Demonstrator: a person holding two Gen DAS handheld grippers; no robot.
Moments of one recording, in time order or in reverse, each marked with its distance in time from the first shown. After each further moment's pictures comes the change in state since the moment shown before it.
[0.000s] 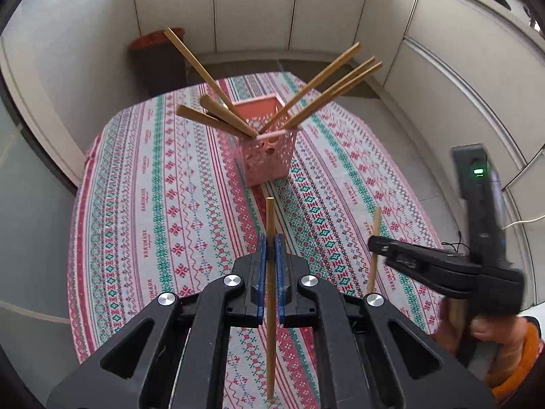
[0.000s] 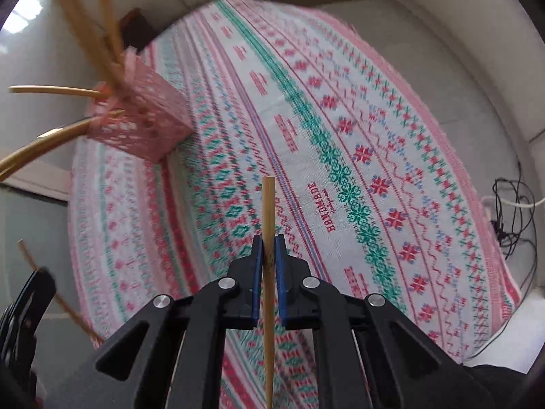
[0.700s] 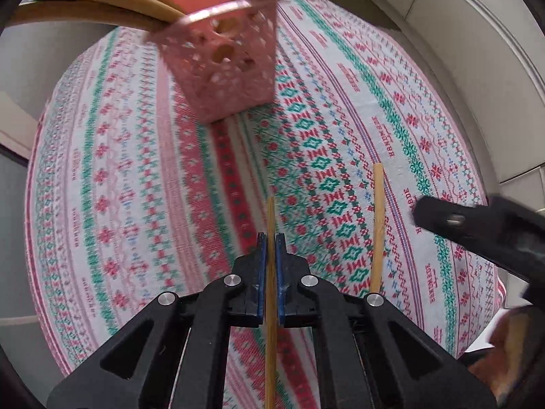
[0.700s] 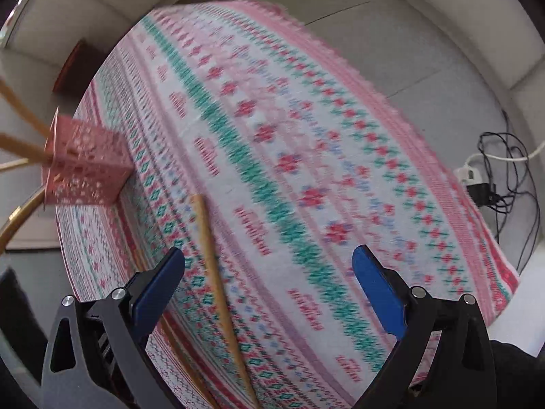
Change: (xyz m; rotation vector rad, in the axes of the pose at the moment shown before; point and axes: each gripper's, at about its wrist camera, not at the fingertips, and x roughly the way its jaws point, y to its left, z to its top) left arm 0.142 -0.031 -0.015 0.009 0.303 0.050; right arm 0.051 -0.043 0.038 0.212 0.125 -0.079
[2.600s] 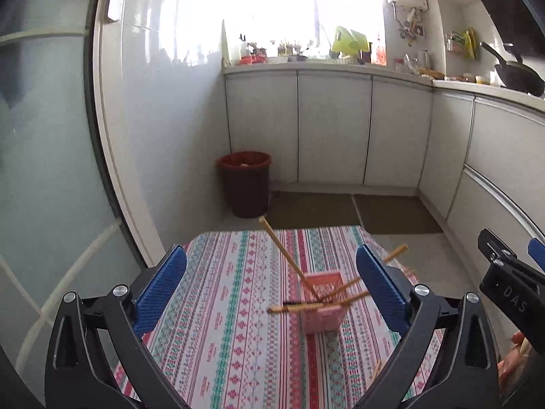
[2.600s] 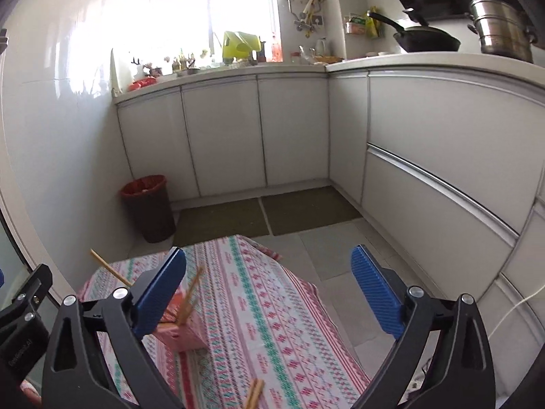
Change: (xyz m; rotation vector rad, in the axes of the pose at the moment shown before) left arm -0.244 0.038 0.009 -0.233 -0.801 0.267; right arm -0.222 0.061 -0.036 -0.336 -0.932 -0.032
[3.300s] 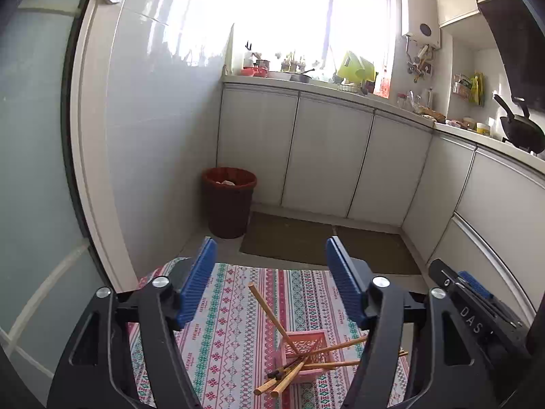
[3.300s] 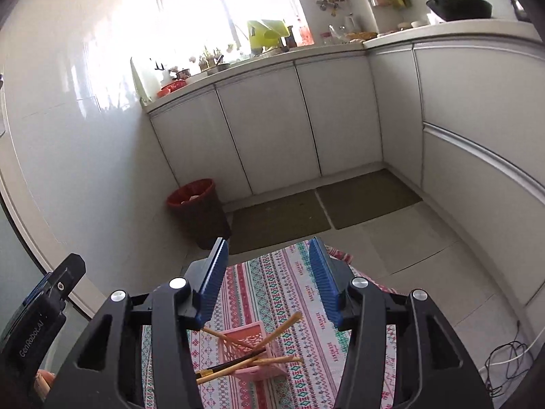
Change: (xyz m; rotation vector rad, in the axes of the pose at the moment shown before) left arm 0.032 0.026 0.057 -0.139 -0.072 -0.094; right arm 0.053 0.064 0.046 0.091 0.013 0.216
